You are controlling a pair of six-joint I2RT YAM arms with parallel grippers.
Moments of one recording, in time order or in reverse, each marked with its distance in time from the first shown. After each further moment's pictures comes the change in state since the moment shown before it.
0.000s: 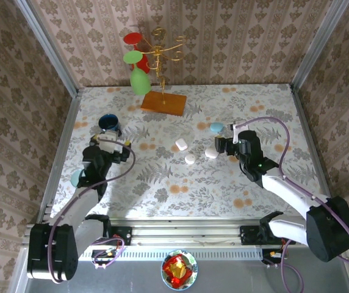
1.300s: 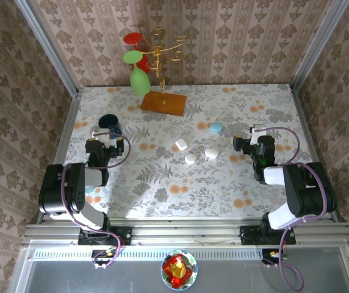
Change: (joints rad) left arm 0.107 0.567 0.066 0.407 -0.063 -0.092; right arm -0.343 0.370 -0.170 0.623 -0.176 -0.087
